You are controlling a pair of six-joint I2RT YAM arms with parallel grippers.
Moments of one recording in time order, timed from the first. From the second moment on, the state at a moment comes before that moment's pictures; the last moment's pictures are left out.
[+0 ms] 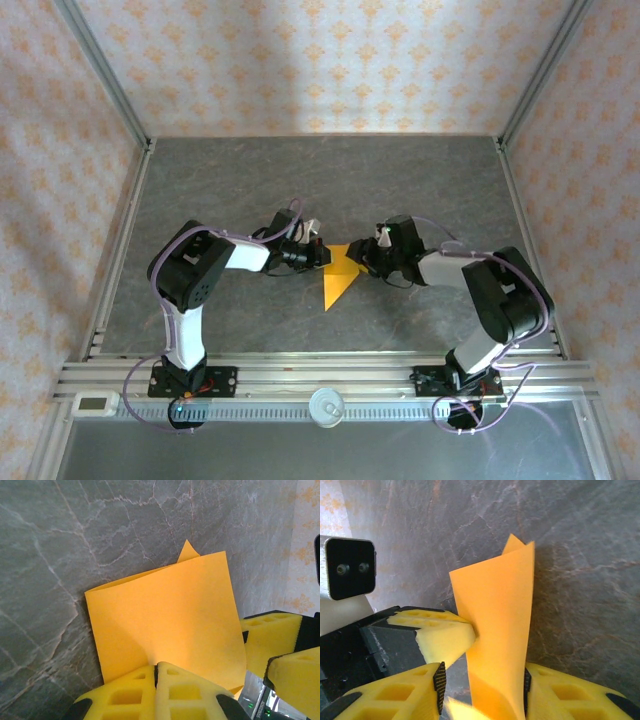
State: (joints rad) left arm -0.49 1.94 0.89 0.24 0.63 -0.80; right arm 0.43 1.61 0.64 0.19 -0.55 0.95
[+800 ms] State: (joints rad) left arm -0.49 1.94 0.89 0.25 0.64 -0.80; right arm 0.36 1.76 0.76 0.11 -0.69 0.73
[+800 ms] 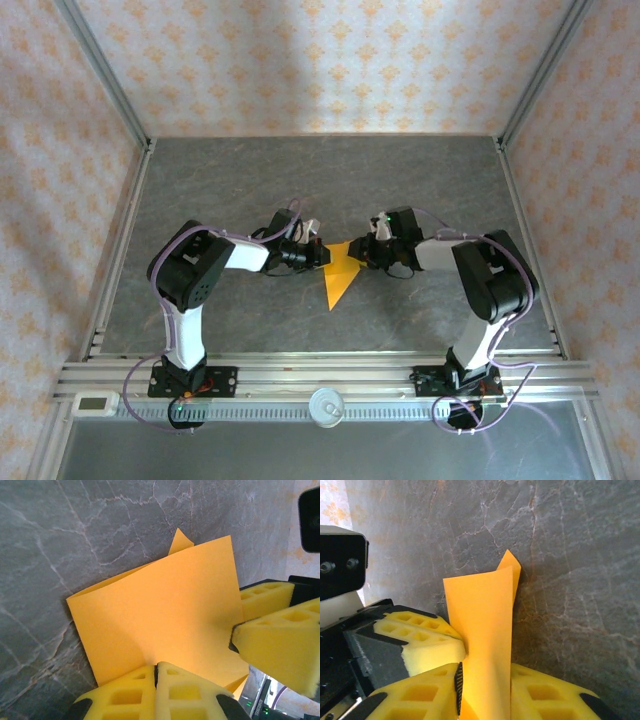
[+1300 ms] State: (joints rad) left arm -0.48 1.94 0.89 0.25 0.65 -0.79; right arm 0.35 1.80 0.81 0.03 -0.73 0.65
